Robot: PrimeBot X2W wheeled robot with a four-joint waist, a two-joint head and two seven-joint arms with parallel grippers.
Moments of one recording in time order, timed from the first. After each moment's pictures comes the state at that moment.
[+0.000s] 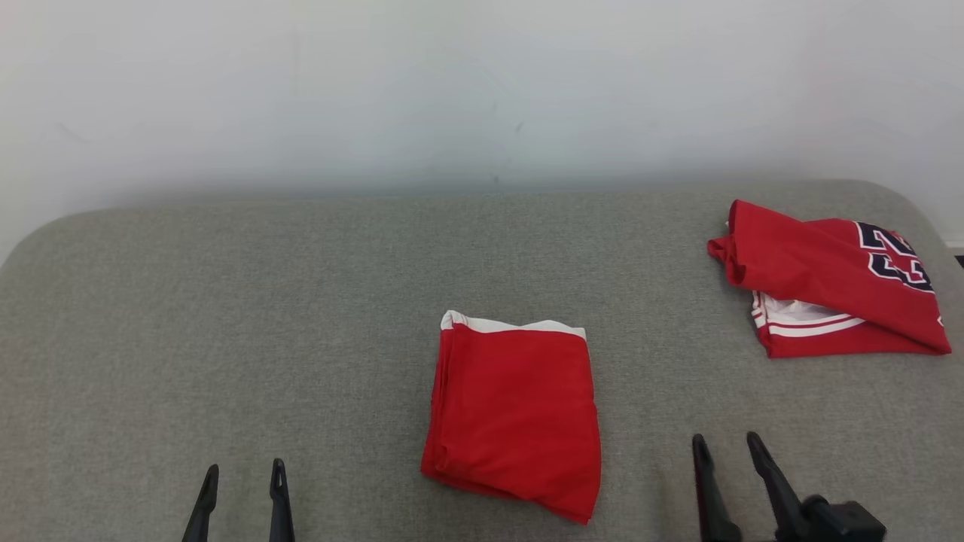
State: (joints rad) left arm 0.10 0.05 -0.01 0.12 -0.11 -0.01 -0.26; right arm 0.07 -0.05 0.05 0.19 0.21 0.13 -0.26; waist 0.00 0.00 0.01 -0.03
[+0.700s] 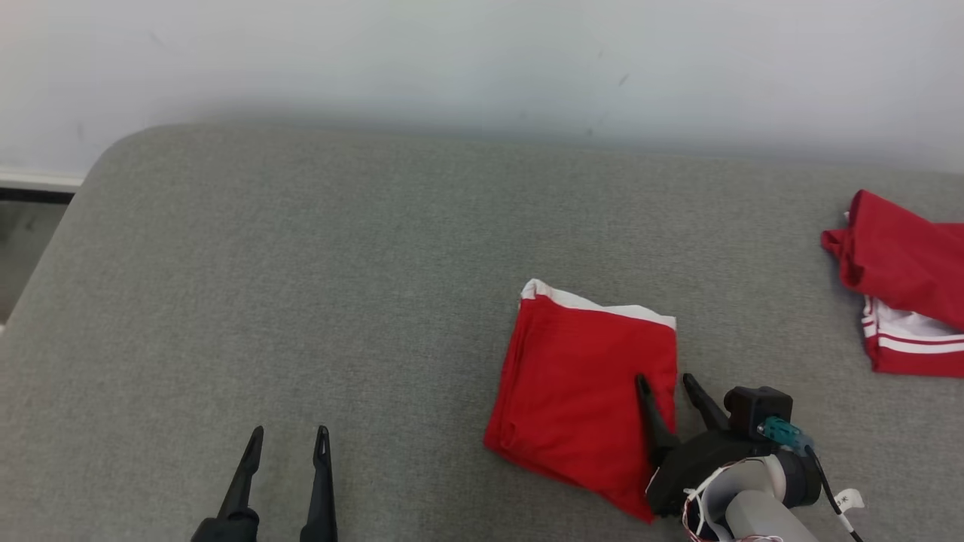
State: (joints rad) left arm 0.02 0.05 -0.10 0.14 -0.11 -0.02 -0.26; right arm -0.43 -0.05 0.16 0.87 0.32 0.13 -0.26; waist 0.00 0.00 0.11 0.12
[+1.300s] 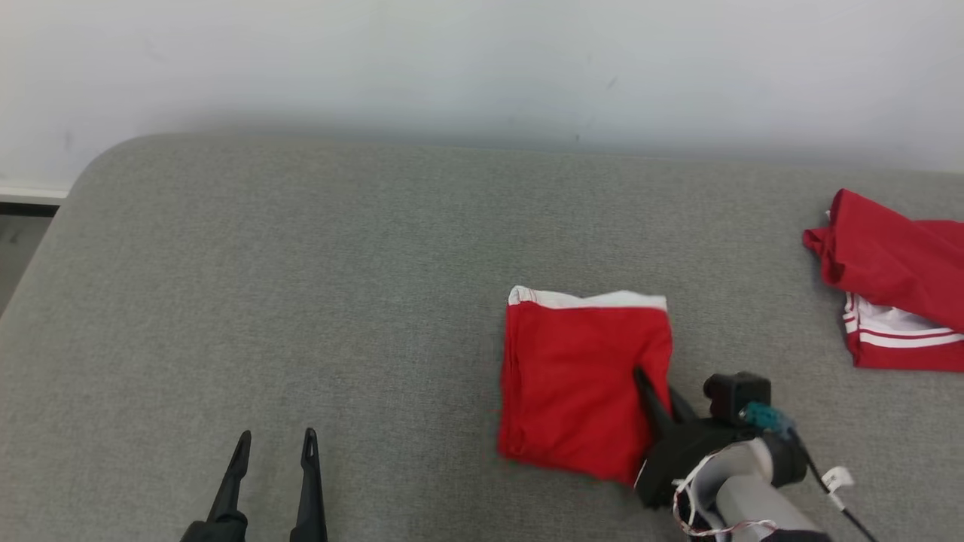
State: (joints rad) left arm 0.02 0.05 -0.08 0.14 -0.12 0.00 -0.26; right arm -0.50 -0.09 0.32 0.93 0.42 0.13 -0.26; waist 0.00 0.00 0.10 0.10
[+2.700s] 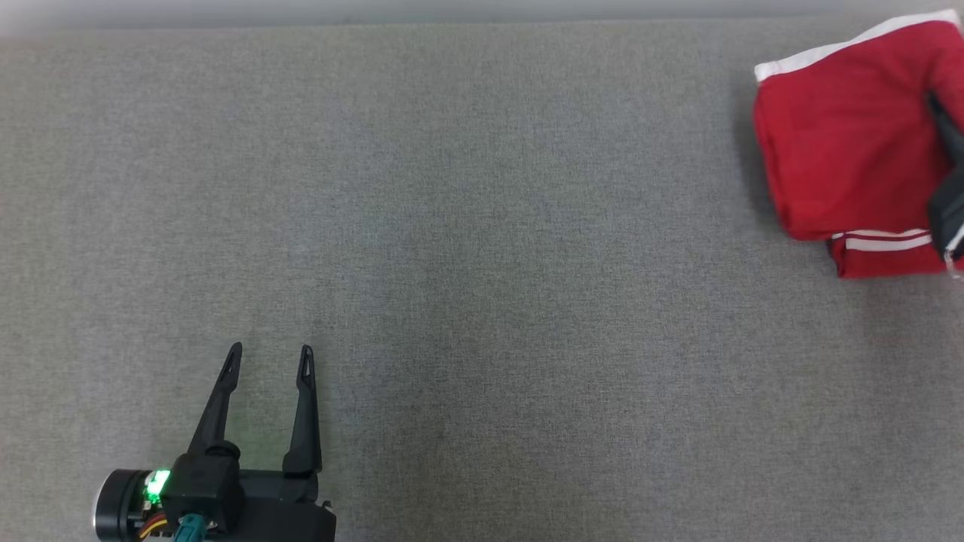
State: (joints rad) left arm -0.11 0.05 -0.06 0.09 -0.05 -0.05 -0.26; right arm -1.12 -0.67 0.86 1.09 0.48 0.13 -0.23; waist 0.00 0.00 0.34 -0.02
